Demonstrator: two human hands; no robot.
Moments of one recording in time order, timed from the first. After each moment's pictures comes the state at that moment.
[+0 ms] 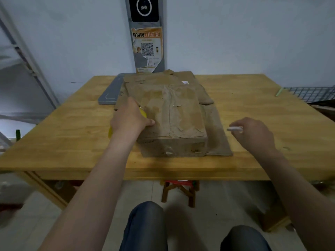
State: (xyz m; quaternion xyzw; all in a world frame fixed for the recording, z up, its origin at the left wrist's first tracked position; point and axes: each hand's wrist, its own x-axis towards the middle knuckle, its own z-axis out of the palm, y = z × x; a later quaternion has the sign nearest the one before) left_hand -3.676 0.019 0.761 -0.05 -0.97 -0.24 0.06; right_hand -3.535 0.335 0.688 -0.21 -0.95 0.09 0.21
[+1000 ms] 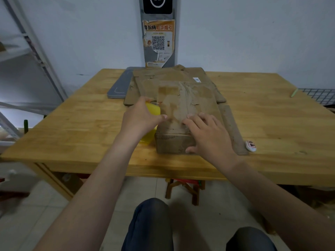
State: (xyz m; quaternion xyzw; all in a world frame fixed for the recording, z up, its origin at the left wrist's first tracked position) left_hand -3.680 -0.004 0.750 -0.11 -0.92 -0.37 0.04; right_hand -3.583 0.188 0.695 0.02 -0.98 -0.07 0.17
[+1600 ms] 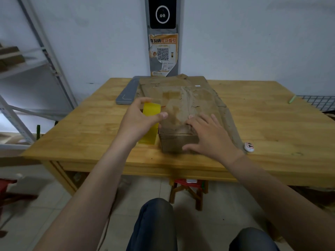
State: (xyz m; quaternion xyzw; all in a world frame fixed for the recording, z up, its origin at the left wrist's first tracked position) left_hand -3.642 -0.040 0.764 -0.13 -0.80 -0.59 0.00; right_hand -3.570 0.181 0.715 0.02 -0.99 0.02 0.14
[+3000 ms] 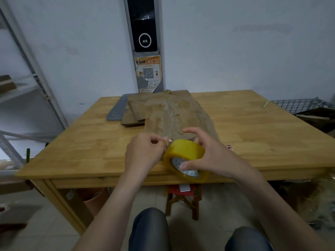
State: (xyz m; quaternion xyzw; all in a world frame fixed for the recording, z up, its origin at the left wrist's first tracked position) left_hand -3.552 -0.010 0.759 -0.17 -0.89 -0.41 0.10; right_hand -3.456 0.180 0.760 0.00 -0.91 0.41 0.08
